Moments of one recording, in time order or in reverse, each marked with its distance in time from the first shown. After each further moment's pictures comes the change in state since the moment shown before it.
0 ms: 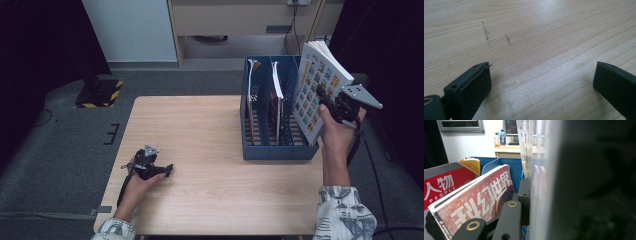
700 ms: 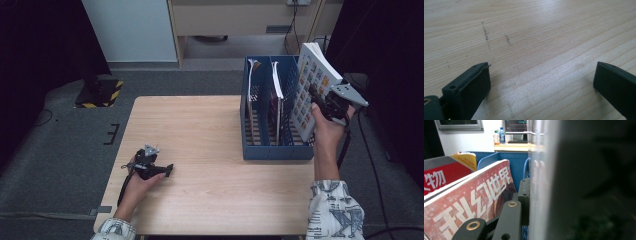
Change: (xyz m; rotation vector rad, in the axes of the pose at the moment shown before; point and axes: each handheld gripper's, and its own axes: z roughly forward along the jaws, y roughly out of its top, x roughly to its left) left arm 0.000 0.000 0.001 -0.001 0.000 -0.005; right arm 0.006 -0.017 0.026 0.010 0.001 0.000
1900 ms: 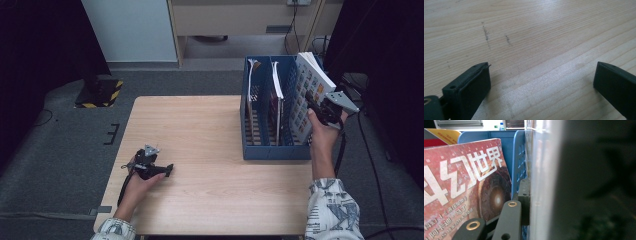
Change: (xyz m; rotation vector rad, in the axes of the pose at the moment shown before) left arm 0.000 0.000 0.000 0.000 0.001 0.000; right arm -0.014 -0.042 0.022 0.006 0.004 0.011
